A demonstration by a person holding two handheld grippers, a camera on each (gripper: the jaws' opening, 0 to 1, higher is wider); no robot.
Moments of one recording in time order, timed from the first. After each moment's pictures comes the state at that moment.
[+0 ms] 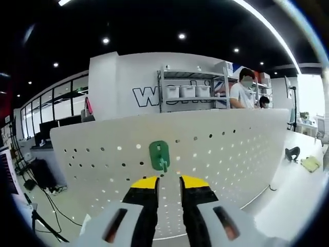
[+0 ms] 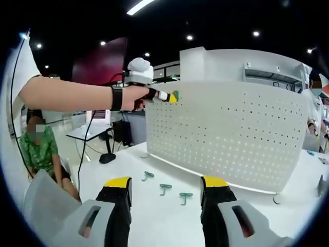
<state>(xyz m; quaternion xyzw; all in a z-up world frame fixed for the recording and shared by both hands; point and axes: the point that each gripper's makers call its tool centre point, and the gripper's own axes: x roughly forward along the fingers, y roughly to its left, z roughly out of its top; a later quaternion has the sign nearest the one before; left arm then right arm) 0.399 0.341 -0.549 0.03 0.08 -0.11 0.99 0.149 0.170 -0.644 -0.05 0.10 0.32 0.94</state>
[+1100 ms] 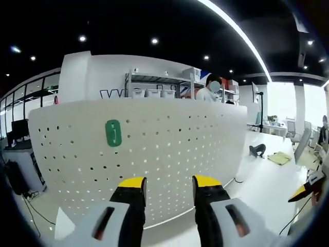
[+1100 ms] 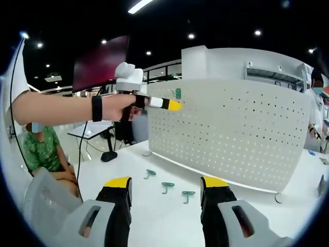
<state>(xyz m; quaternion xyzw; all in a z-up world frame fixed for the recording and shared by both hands) 0.343 0.295 -0.578 0.01 0.07 -0.26 0.96 0.145 0.175 -0.649 -0.05 0.11 0.33 0.94</state>
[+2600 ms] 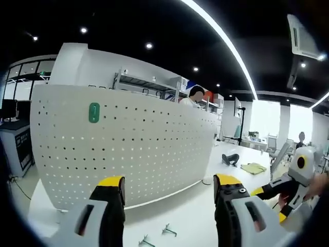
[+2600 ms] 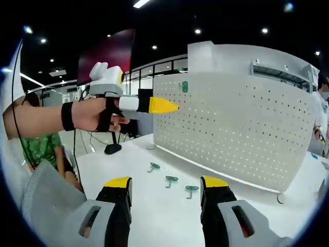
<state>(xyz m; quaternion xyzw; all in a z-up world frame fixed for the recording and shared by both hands) 0.254 0.267 -0.598 -0.06 0.06 -0.33 0.94 0.141 0.179 -0.663 -0.07 0.13 0.35 0.93</state>
